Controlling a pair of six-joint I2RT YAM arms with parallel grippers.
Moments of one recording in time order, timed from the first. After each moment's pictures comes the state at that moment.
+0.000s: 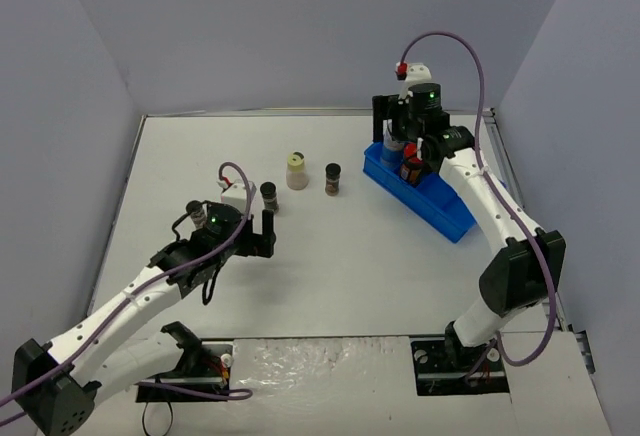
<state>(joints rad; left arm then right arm) -0.64 0.92 0.72 -0.43 -0.19 -0.36 0.30 1.61 1.51 -0.39 0.12 0.08</state>
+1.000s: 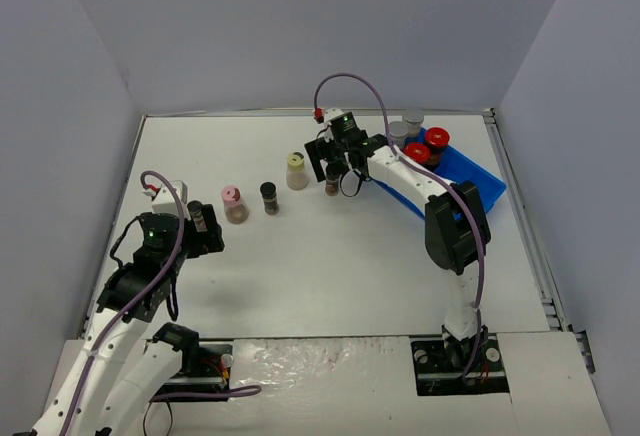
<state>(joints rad) -0.31 0.62 0.74 -0.67 -0.25 -0.31 0.55 2.05 1.67 -0.43 0.05 0.05</state>
